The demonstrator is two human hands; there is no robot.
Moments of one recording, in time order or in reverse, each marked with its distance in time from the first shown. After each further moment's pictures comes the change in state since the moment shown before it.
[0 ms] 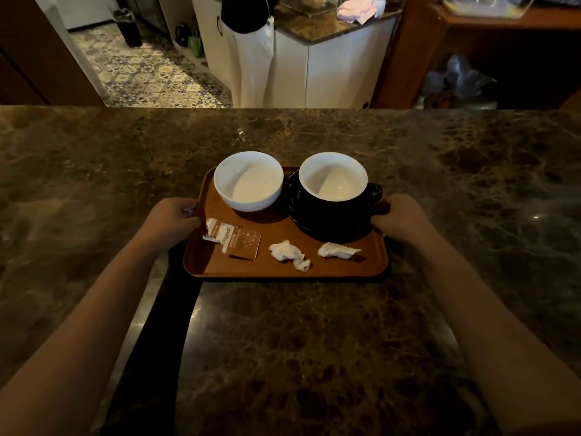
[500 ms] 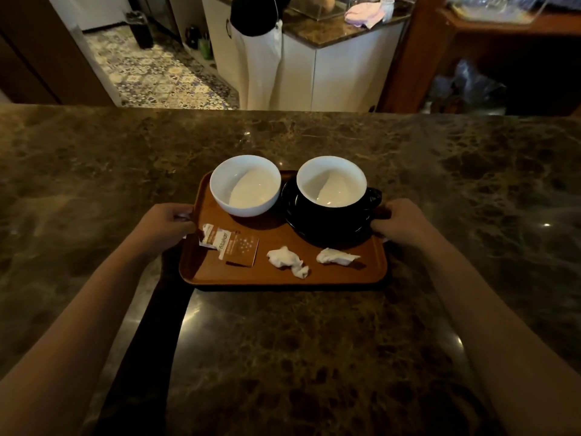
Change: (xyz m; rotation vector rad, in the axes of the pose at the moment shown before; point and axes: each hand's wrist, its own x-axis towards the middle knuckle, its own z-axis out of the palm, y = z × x) left_hand -0.011 -0.007 -0.006 -0.147 -0.035 -0.084; right_hand -0.002 0.002 -0.008 0.043 -0.105 -0.040
